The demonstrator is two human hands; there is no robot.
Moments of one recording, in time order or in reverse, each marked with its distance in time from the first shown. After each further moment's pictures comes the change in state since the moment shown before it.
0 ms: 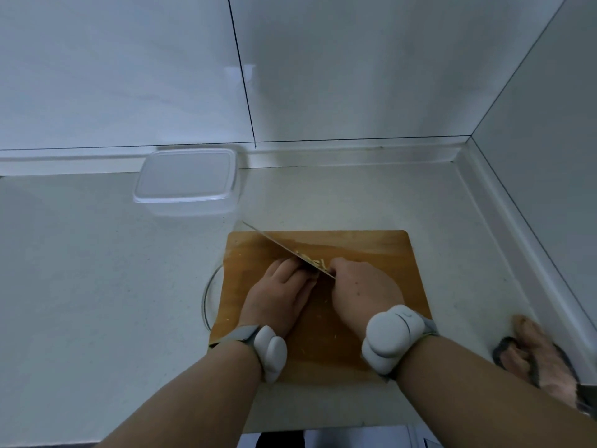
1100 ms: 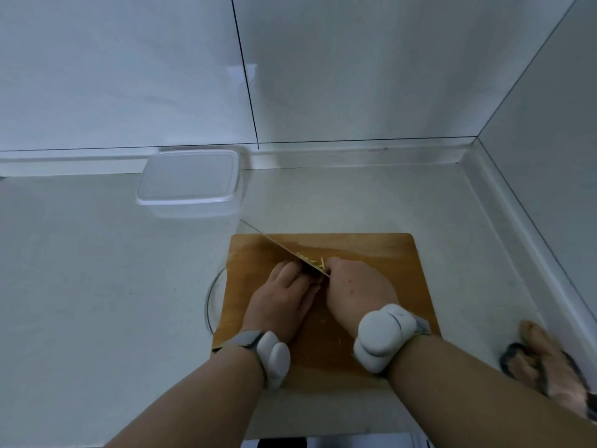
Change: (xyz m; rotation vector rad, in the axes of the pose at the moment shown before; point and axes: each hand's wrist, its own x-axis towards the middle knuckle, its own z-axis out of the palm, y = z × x) left_hand 0.001 0.002 -0.003 0.006 -0.018 0.004; right_hand 0.011 -0.009 0.002 0.016 -0.020 -0.025
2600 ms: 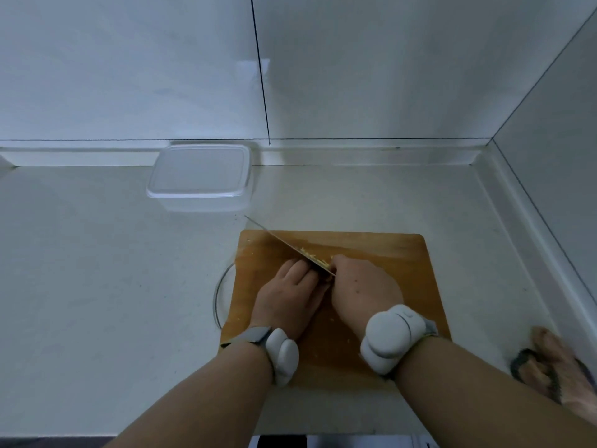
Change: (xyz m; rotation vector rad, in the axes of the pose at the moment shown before) left_hand 0.001 0.001 -0.002 0.074 0.034 -0.017; right_hand 0.003 -0.008 0.002 0.005 -0.007 -0.009
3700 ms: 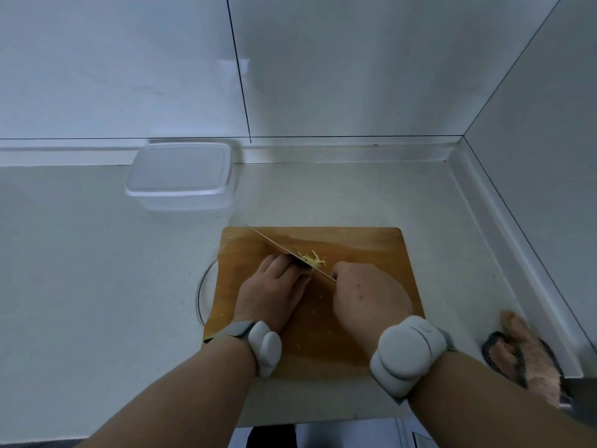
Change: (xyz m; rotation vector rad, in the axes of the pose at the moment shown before) left_hand 0.000 0.001 0.000 -0.022 0.017 -0.009; right_hand -0.032 0.017 -0.012 -0.043 -0.049 0.082
